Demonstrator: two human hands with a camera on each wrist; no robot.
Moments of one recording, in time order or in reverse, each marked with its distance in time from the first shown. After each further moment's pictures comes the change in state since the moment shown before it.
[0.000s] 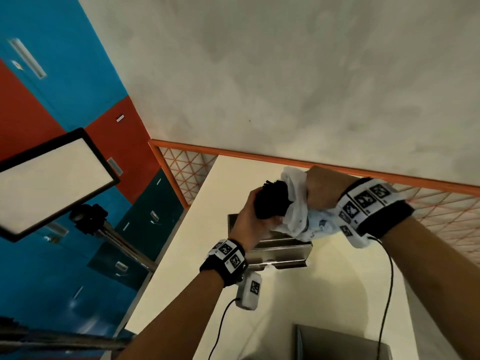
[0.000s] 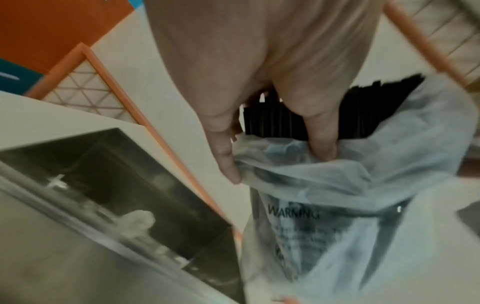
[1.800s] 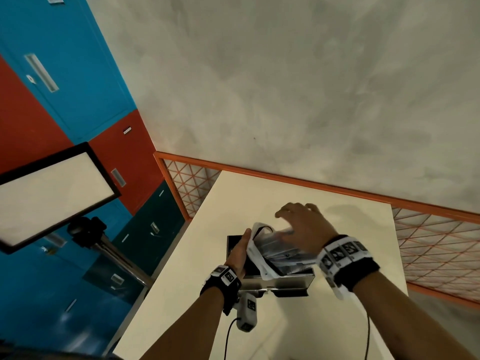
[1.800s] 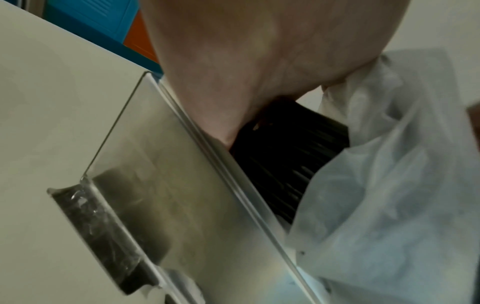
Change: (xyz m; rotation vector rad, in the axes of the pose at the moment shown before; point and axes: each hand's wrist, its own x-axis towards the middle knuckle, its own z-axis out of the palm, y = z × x) left_hand 0.039 -0.118 -0.005 -0.598 0.049 -0.548; right_hand 0.061 0.010 0.077 -0.054 0.308 -0.304
